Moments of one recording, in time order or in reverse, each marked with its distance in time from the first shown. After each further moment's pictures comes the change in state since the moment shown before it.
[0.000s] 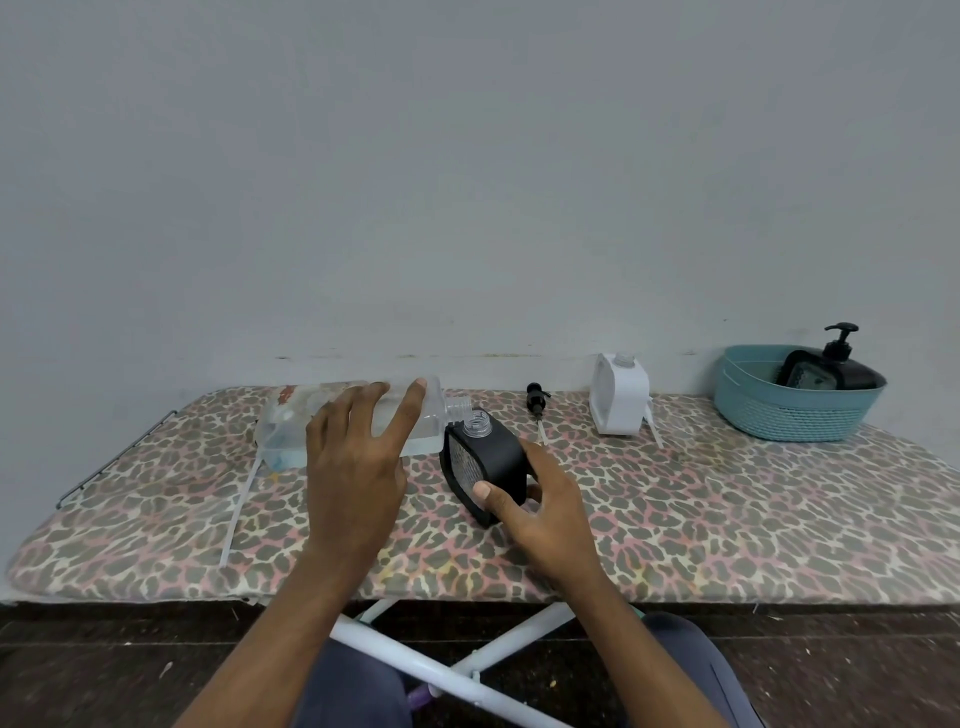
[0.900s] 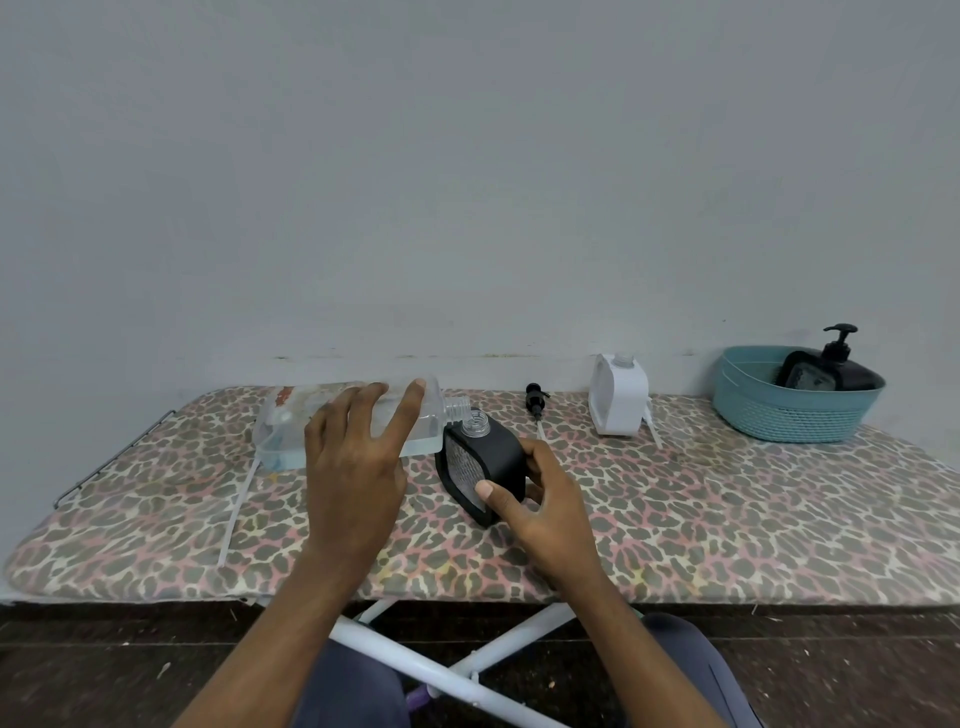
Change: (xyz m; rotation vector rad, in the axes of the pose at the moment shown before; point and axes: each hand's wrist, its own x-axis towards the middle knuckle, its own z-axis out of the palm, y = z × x) left_hand -0.001 0.001 0.001 -0.018 -0.004 -0.014; right_hand 0.001 0.002 -0.001 0.051 0.006 0.028
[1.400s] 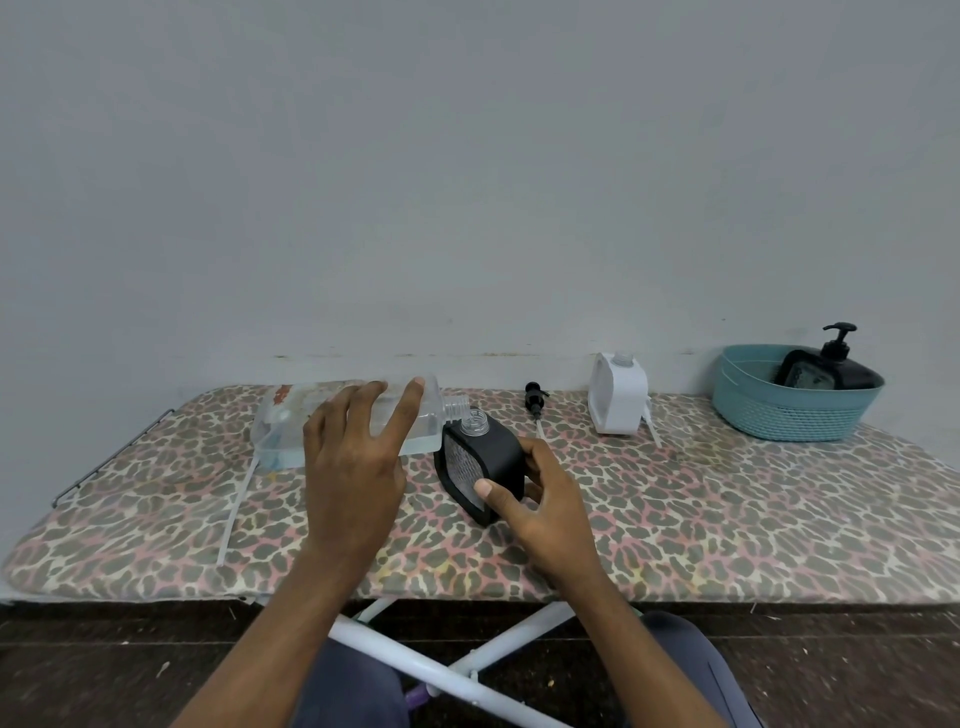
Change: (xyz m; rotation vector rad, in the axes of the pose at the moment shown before) left_hand 0.000 0.001 0.000 0.000 -0.002 -0.004; right_hand -0.001 0.000 0.000 0.015 0.008 0.008
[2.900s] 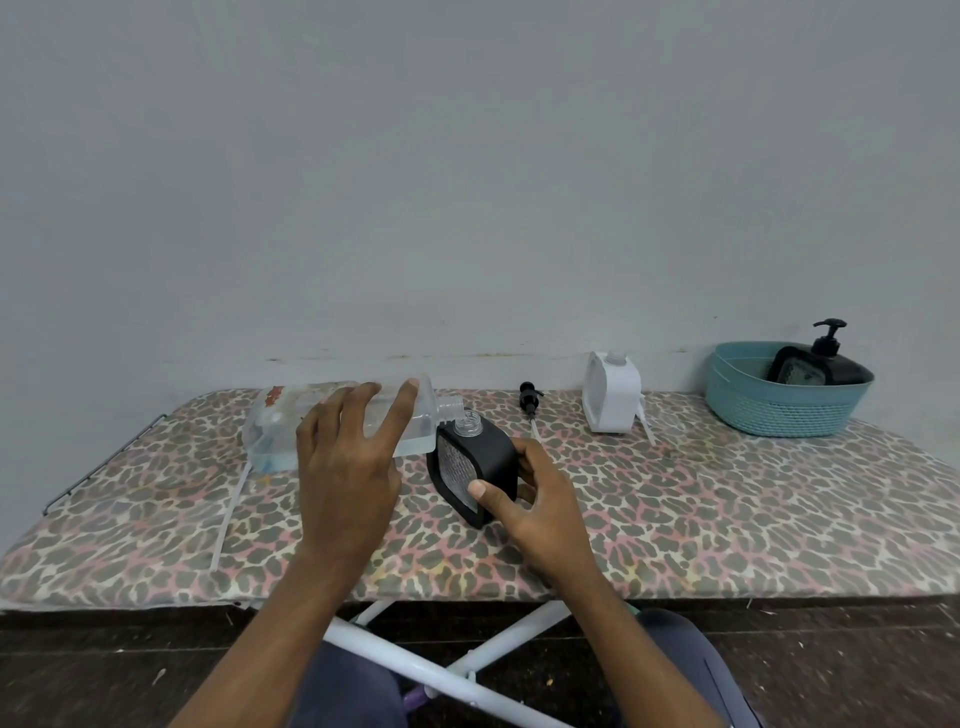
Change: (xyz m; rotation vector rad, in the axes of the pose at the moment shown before) left_hand 0.001 0.001 -0.002 0.015 0.003 0.002; right_hand 0.003 0.005 0.000 -0.004 -0.015 -0.008
